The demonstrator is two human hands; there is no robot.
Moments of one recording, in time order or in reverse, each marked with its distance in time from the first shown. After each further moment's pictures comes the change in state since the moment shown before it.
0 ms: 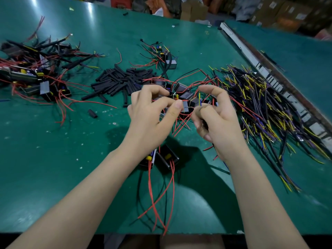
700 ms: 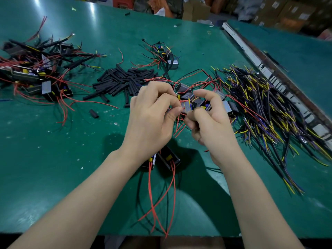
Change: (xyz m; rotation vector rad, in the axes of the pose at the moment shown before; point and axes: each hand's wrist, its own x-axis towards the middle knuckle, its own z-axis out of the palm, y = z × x) left_hand -0.001 -0.005 -0.004 0.039 0.126 0.339; right_hand -0.002 -0.001 0.016 -0.027 0.079 0.106
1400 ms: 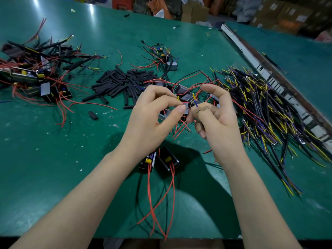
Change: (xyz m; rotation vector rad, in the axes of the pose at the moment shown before) left_hand 0.004 0.001 -0.003 -0.230 -0.081 -0.182; right_hand 0.000 0.000 -0.008 0.051 -0.020 -0.190
